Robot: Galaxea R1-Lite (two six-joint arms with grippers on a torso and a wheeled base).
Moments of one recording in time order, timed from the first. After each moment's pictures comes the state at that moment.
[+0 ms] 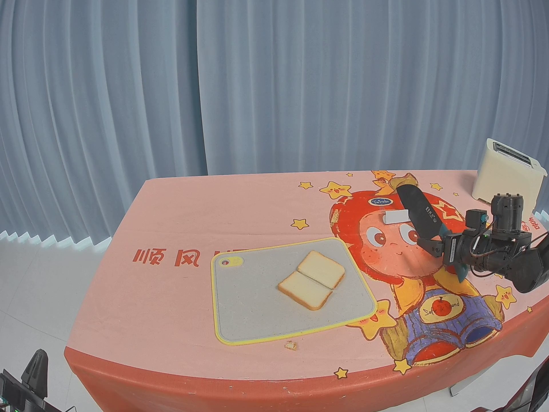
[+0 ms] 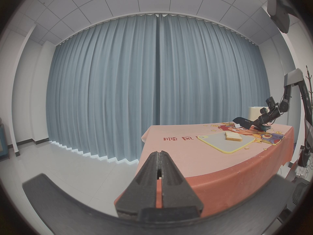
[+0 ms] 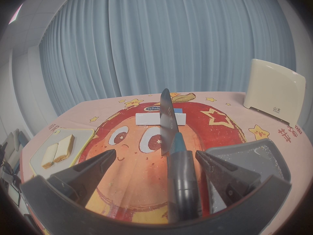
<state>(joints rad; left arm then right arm) 0.00 0.02 -0.02 0.00 0.01 0.00 0.06 1.84 -0.59 -0.74 0.19 0.03</state>
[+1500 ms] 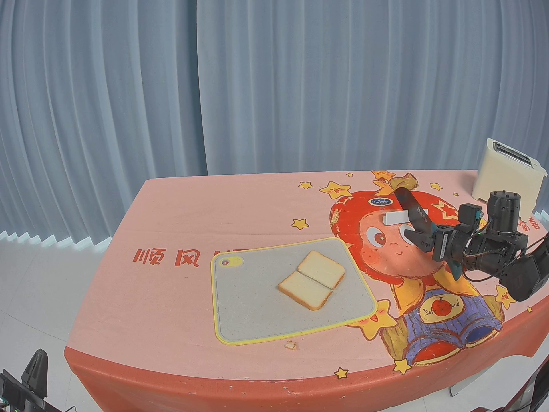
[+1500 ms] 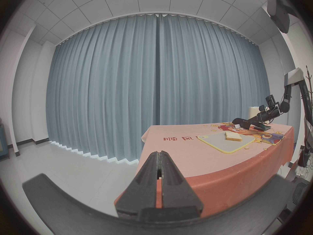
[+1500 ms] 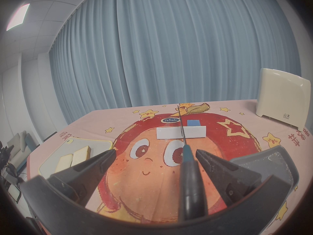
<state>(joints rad) 0.00 0.02 -0.02 0.00 0.01 0.00 0.14 1.83 -0.56 -0.87 0.19 0.09</state>
